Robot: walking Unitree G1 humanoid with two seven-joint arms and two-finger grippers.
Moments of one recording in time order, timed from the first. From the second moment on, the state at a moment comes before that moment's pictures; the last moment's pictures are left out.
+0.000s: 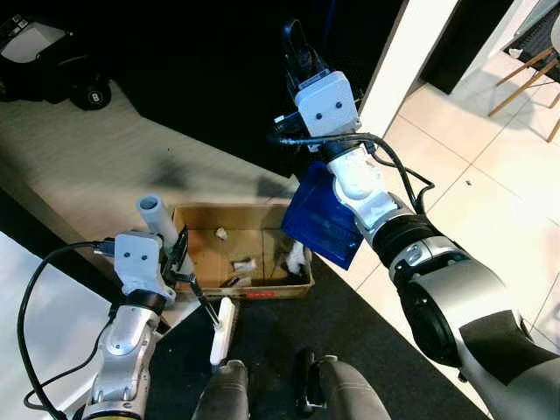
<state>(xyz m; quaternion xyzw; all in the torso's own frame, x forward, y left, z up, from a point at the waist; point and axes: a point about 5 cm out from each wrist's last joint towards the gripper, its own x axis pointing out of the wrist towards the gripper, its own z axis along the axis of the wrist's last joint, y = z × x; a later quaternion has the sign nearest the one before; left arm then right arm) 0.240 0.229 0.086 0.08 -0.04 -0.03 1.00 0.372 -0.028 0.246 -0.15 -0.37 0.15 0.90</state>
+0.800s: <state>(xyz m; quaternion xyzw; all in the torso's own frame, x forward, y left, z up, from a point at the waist) 0.260 0.224 0.089 0.07 -0.04 -0.04 1.00 0.405 -0.124 0.253 -0.10 -0.26 0.03 0.96</state>
